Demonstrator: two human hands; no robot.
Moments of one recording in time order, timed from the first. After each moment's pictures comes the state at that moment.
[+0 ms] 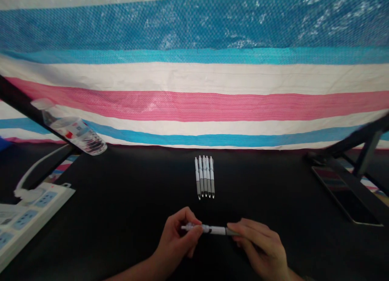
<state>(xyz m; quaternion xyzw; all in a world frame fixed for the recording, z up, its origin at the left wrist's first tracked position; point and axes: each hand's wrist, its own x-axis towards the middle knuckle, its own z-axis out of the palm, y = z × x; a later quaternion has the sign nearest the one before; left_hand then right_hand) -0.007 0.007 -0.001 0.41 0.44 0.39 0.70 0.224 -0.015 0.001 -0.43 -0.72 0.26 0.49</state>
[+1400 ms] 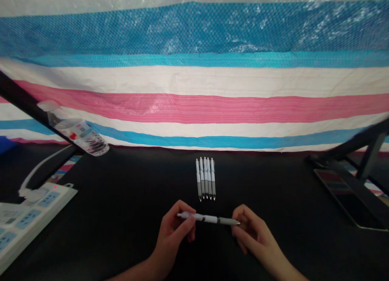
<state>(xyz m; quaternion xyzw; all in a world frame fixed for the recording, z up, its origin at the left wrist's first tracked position) -0.013 0.011 -0.010 0.39 0.44 0.47 0.66 0.226 -0.006 -0.008 -0.51 -0.48 0.62 0.36</state>
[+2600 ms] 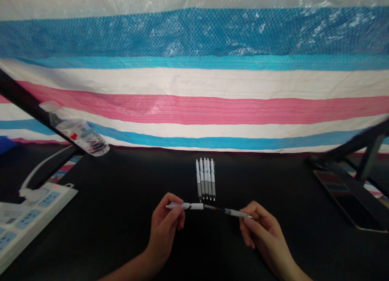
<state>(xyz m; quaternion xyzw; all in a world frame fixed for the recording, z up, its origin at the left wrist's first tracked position) -0.018 0.026 0.007 0.31 0.48 0.54 0.62 0.231 -0.005 0.002 -0.48 -0.35 0.63 0.50</state>
